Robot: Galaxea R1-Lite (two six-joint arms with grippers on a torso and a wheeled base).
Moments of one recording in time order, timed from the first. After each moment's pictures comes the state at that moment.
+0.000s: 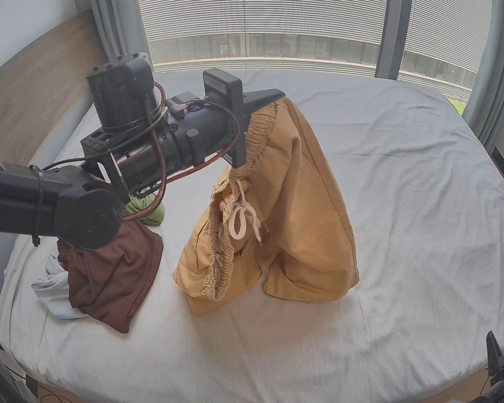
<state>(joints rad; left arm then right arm) -0.60 1.87 -1.26 -0.78 -0.32 -1.41 0.00 0.02 -0.02 0.00 -0.01 0.00</state>
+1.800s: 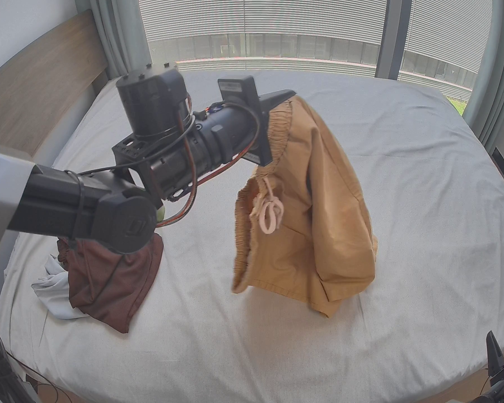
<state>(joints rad) -0.64 1.98 -1.33 -0.86 -0.23 -1.69 0.00 0.02 -0.02 0.00 -0.01 0.00</state>
